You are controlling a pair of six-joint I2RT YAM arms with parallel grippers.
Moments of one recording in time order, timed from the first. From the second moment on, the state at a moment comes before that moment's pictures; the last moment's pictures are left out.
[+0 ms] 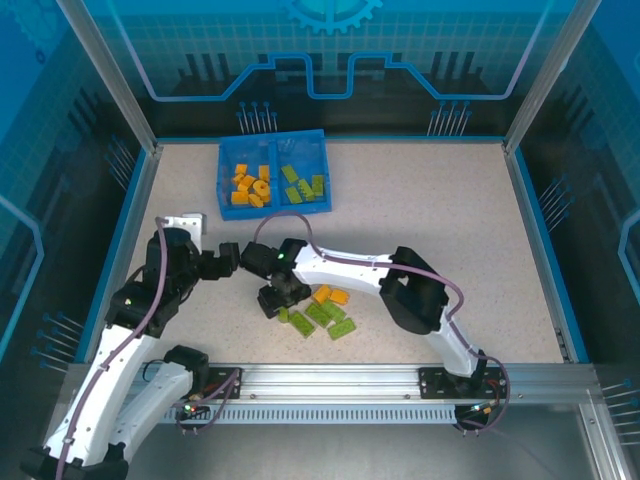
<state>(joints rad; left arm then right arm) -0.23 0.67 0.83 -0.79 -0.16 -0.22 1.12 2.18 1.78 -1.01 -0.03 0.56</state>
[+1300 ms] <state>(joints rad) -0.22 0.55 0.78 -0.69 0.71 -0.03 0.84 1.87 1.70 -0.73 0.14 0.44</state>
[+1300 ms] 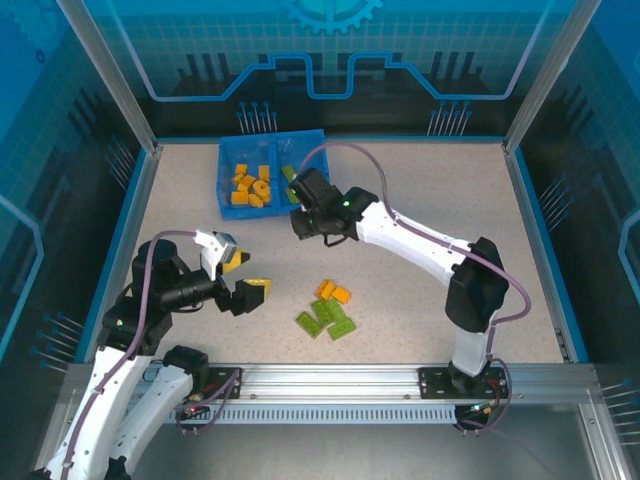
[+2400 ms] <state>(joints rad) -0.22 0.57 0.78 -0.71 0.57 -0.01 0.70 2.08 2.10 -0.82 0.11 0.26</state>
